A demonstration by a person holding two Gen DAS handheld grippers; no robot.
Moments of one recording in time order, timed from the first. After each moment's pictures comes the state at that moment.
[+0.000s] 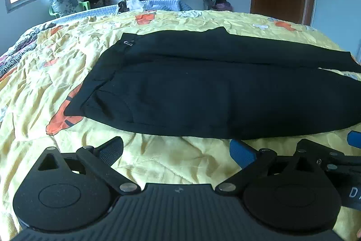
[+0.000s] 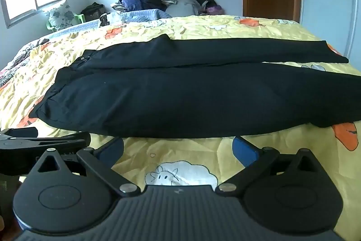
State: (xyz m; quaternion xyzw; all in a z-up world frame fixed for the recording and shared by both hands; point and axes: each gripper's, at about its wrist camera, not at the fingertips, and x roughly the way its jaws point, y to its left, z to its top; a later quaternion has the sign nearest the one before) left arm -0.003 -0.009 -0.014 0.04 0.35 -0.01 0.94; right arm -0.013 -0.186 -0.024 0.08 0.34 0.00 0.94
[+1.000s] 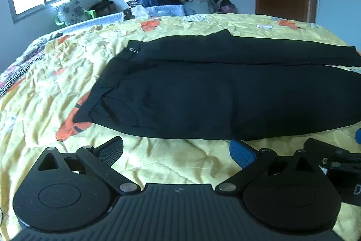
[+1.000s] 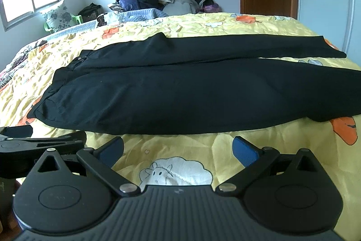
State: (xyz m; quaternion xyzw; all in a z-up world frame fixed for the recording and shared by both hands) left arm -0.009 -0.017 -0.014 0.07 0.33 0.02 0.94; right arm -0.016 -0.190 -0.027 0.09 0.34 0.00 0.94
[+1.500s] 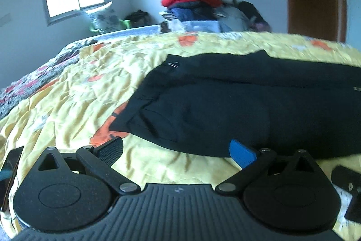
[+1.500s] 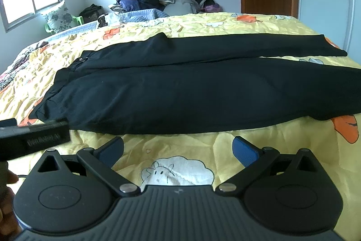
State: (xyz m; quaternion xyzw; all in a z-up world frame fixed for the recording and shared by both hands) left arm -0.010 0.000 -0.002 0.05 0.28 0.11 0.95; right arm -0.016 -0.189 -0.029 0.09 0.34 0.00 0.94
